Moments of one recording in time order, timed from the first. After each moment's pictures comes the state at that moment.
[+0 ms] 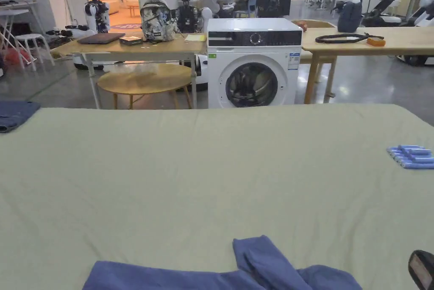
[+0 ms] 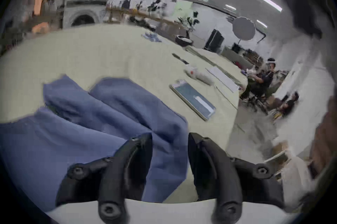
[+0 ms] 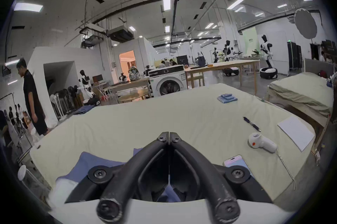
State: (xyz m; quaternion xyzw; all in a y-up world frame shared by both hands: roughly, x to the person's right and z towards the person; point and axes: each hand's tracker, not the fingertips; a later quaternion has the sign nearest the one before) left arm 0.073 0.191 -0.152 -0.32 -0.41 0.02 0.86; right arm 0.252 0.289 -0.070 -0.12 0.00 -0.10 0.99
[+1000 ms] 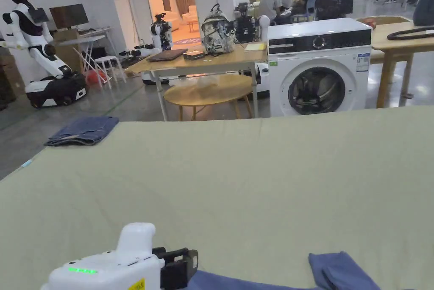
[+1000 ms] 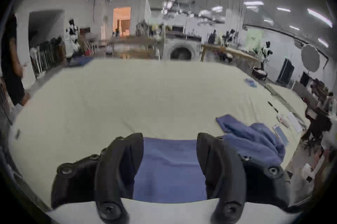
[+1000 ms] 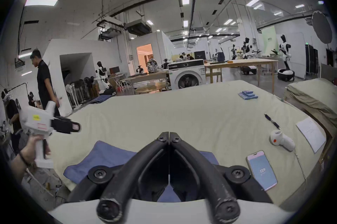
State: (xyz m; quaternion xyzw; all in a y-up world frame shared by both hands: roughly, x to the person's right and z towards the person) left arm -0.241 0.254 -0.254 -0.34 -0.10 0.07 0.93; right arm 0.220 0.274 -0.082 -0.15 0.07 -0.09 0.98
